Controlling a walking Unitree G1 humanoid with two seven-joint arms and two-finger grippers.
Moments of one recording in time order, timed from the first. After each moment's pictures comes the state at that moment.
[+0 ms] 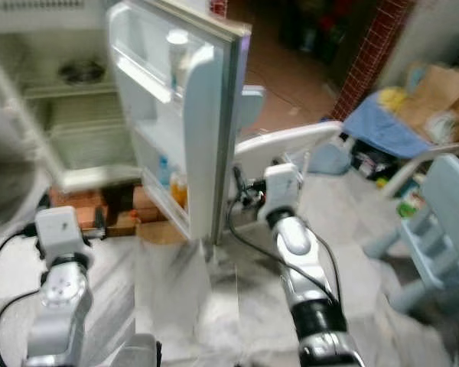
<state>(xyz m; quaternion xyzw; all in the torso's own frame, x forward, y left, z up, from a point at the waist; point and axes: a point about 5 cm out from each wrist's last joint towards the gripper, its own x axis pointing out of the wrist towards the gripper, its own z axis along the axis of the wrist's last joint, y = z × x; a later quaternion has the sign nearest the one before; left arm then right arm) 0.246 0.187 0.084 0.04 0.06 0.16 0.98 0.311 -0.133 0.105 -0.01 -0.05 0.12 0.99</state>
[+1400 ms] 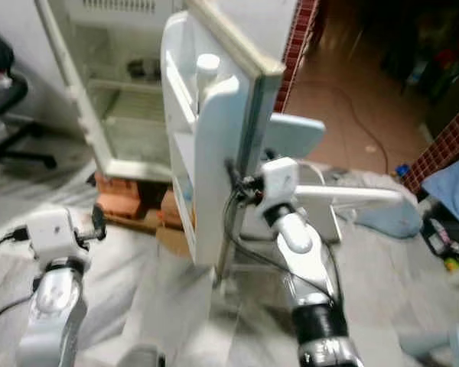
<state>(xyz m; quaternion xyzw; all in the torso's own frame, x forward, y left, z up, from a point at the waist) 0.231 0.183 0.090 0.02 0.05 0.14 0.99 0.308 -0.116 0.123 -0.02 -0.08 0.20 0.98</state>
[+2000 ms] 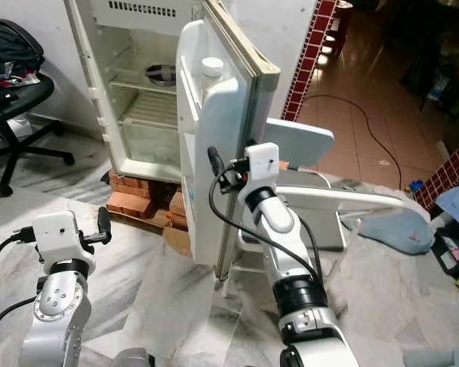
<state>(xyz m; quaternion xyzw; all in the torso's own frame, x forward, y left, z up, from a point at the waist) 0.232 0.176 0.089 0.02 0.06 0.13 0.99 0.334 -0.083 0.136 0.09 -0.05 0.24 0.97</state>
